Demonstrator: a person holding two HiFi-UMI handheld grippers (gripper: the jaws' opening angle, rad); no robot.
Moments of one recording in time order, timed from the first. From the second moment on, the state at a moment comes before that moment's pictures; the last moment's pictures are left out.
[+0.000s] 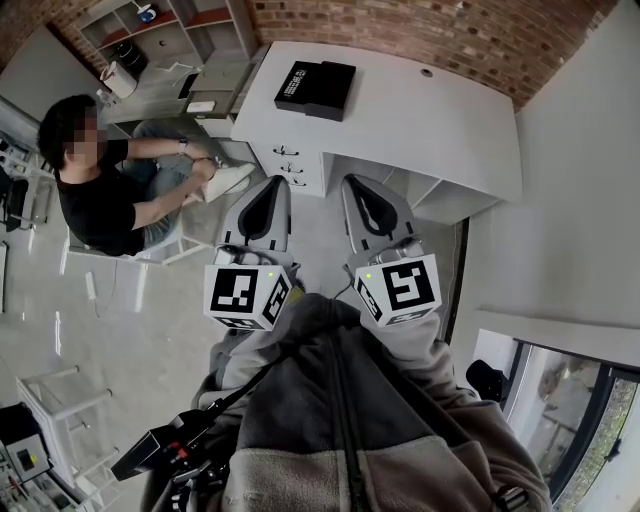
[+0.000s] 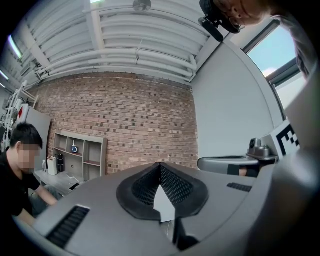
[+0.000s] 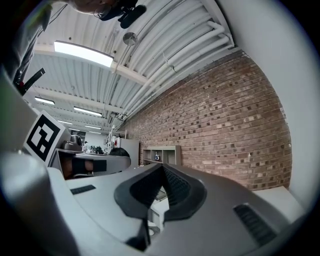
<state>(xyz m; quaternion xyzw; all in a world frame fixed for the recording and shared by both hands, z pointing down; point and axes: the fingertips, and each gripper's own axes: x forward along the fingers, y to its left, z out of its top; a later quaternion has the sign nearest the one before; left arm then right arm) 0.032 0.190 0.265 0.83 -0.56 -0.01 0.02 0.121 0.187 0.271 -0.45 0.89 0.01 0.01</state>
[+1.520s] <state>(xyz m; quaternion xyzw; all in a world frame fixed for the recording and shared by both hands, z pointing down) -0.088 -0.109 0.349 0.84 -0.53 0.04 0.12 0.009 -0.104 0.370 -0.46 0.88 -0.11 -0.09</state>
